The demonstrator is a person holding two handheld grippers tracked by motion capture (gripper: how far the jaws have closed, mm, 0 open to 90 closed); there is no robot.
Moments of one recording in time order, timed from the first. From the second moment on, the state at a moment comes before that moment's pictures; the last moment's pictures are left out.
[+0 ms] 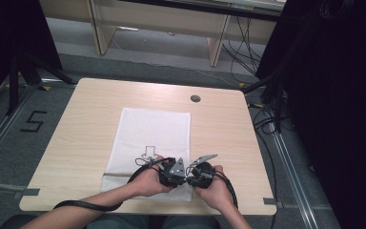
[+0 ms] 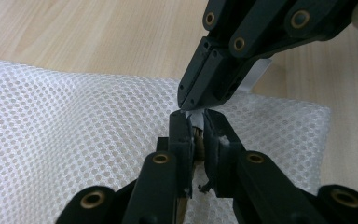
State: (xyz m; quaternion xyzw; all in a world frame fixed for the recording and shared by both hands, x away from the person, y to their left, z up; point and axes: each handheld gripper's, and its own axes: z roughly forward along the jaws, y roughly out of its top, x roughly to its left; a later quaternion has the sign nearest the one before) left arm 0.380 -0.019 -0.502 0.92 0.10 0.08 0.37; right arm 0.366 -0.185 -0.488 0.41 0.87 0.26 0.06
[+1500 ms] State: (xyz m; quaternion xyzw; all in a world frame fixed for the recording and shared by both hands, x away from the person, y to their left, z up) left arm 0.380 -0.002 -0.496 0.91 0.11 0.06 0.39; right arm 0.365 -0.181 -0.488 0.40 0.88 0.25 0.07
